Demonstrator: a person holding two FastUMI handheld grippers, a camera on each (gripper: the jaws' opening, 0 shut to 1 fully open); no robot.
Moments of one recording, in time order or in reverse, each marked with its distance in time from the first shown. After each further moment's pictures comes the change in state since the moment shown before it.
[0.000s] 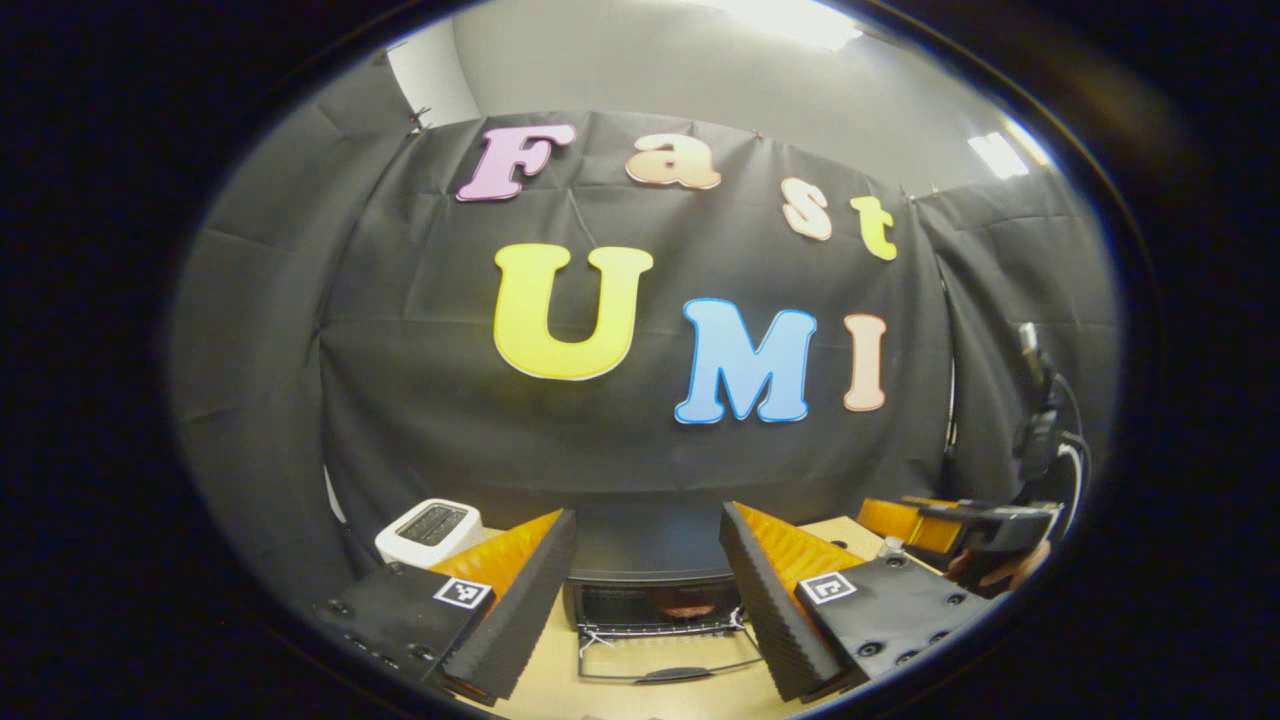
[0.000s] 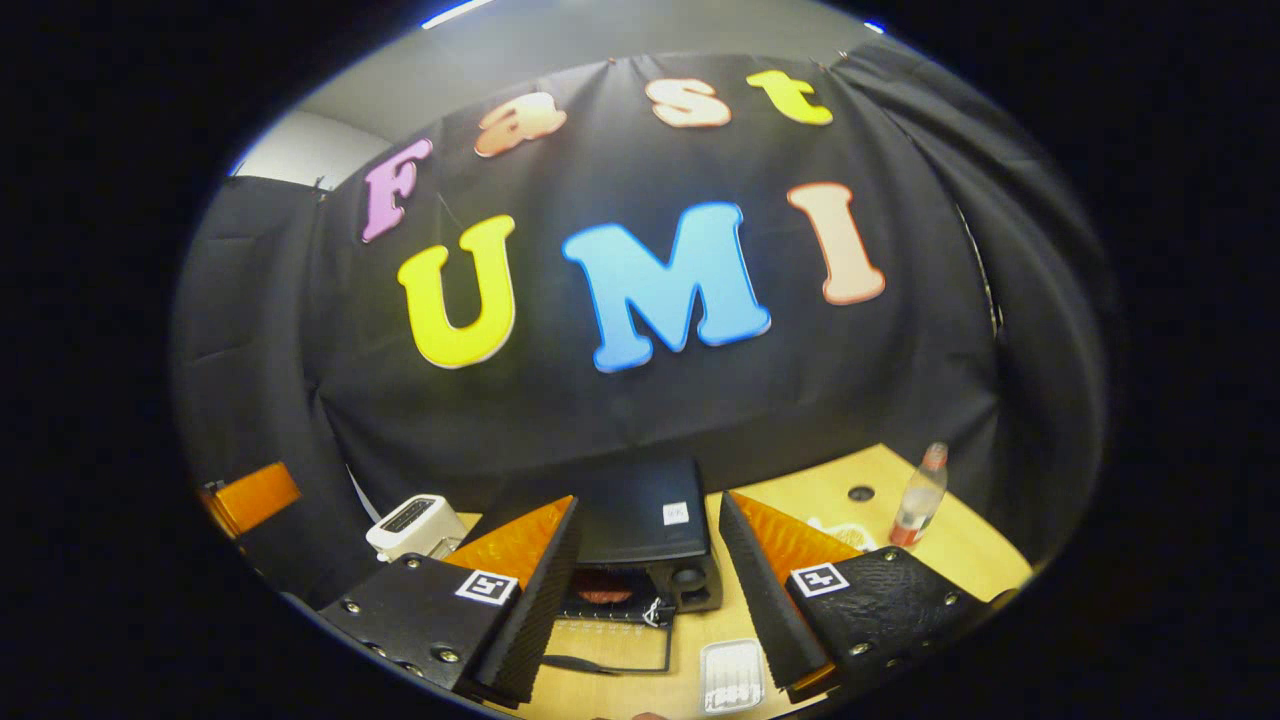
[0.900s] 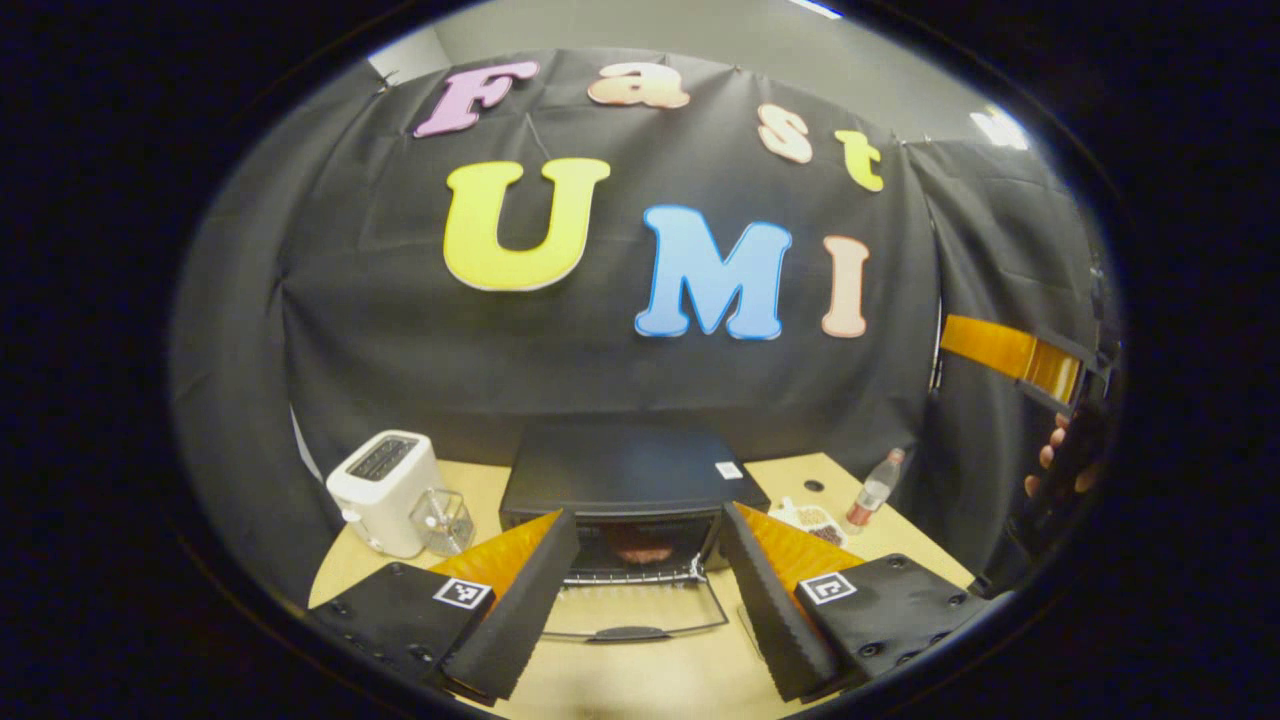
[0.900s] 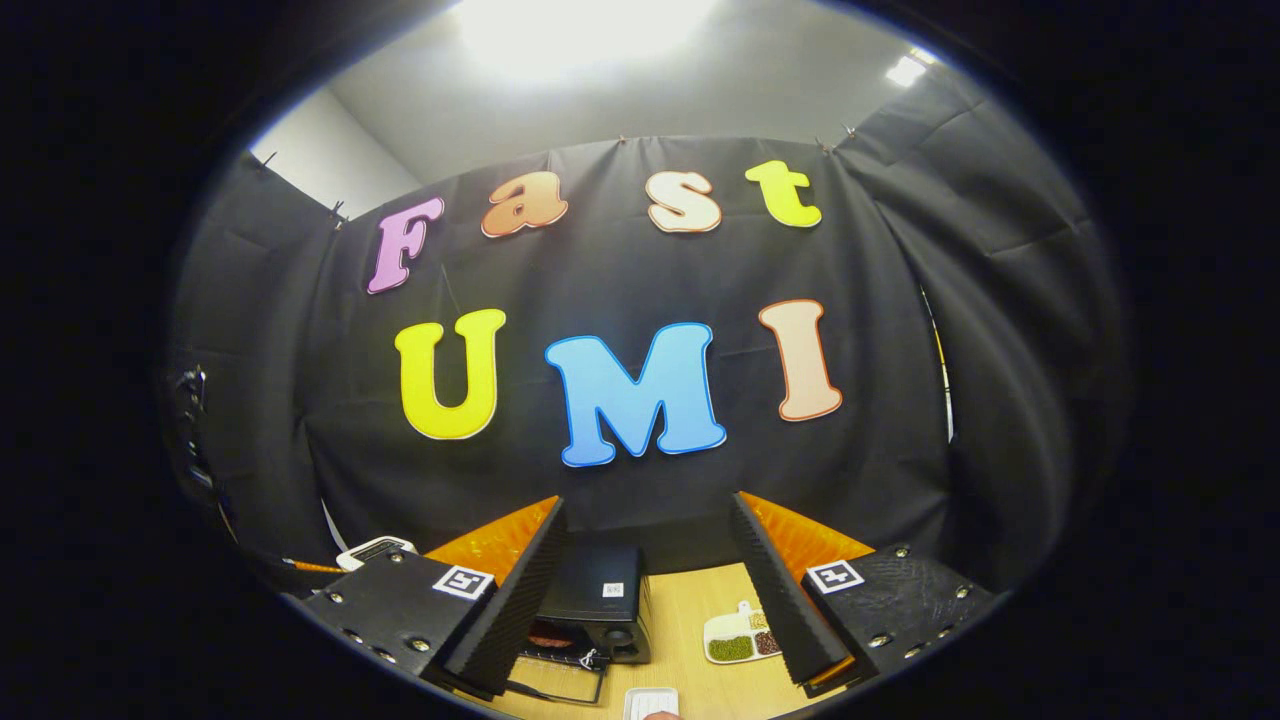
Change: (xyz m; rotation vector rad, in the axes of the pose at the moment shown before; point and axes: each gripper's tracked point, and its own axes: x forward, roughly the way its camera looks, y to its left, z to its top) left arm 0.024 -0.053 -0.104 -0.003 0.299 -0.046; right arm -0.045 -0.048 0.072 -0.070 -0.201 -0.059
